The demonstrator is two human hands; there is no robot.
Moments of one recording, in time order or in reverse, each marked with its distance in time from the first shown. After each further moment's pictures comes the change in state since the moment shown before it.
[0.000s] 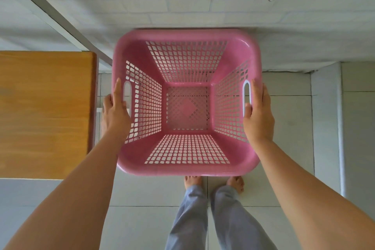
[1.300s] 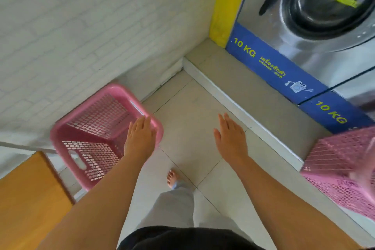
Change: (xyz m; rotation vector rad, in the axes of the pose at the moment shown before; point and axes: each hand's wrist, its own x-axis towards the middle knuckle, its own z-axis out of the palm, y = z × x) left_hand -0.303 0.231 -0.091 0.456 -0.373 0.975; right_hand -0.352 0.055 -0.261 -0.094 0.010 0.557
